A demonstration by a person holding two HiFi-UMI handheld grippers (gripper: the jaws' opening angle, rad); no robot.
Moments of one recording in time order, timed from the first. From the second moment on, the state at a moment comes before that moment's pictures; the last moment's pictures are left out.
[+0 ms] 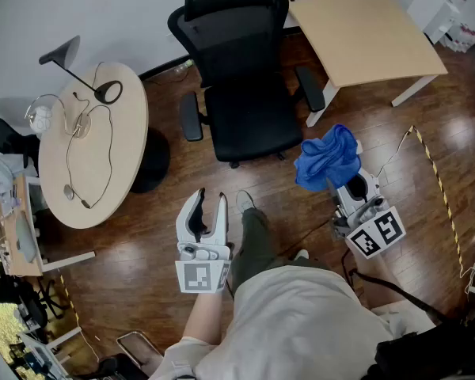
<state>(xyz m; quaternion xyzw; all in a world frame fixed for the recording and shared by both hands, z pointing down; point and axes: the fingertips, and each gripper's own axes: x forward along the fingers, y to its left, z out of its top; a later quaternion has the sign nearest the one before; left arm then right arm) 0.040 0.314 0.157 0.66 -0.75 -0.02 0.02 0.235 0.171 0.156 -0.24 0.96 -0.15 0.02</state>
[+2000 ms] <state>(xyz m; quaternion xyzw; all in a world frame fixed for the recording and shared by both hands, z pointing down) -0.101 0.051 0.334 0.68 -0.72 0.02 0.14 0.039 -0.123 0.489 -0.22 0.92 -0.21 -0.26</state>
